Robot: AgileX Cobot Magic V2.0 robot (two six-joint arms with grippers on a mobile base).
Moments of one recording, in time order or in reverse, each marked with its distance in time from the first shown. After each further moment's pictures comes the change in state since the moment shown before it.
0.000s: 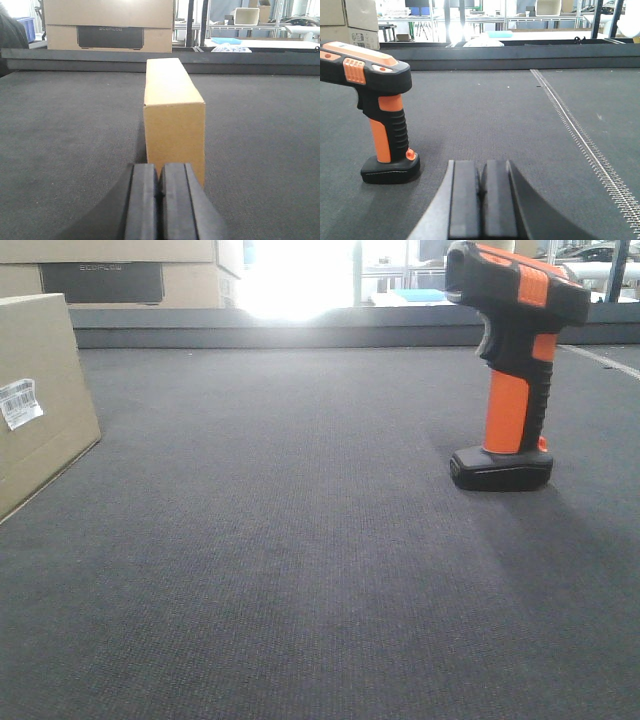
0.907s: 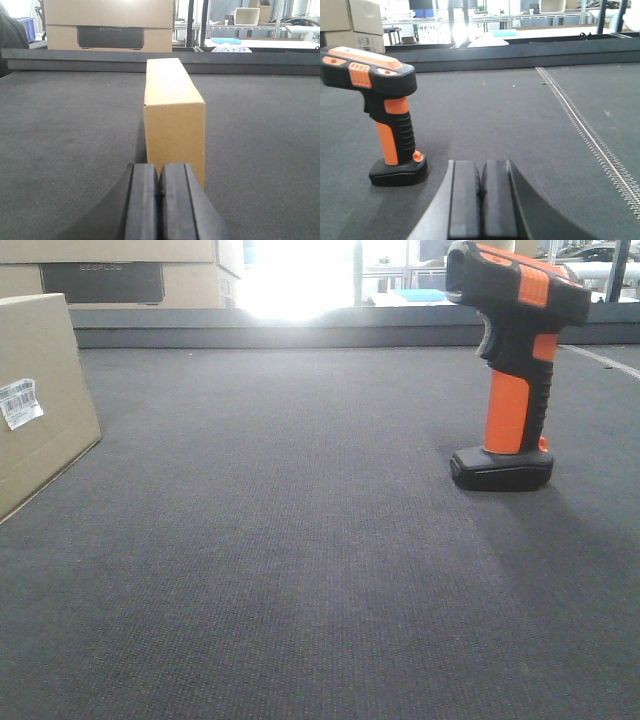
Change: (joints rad) left arm 0.000 0.000 0.000 0.000 0.000 0.000; right arm 0.002 0.000 0.000 0.045 0.000 -0.005
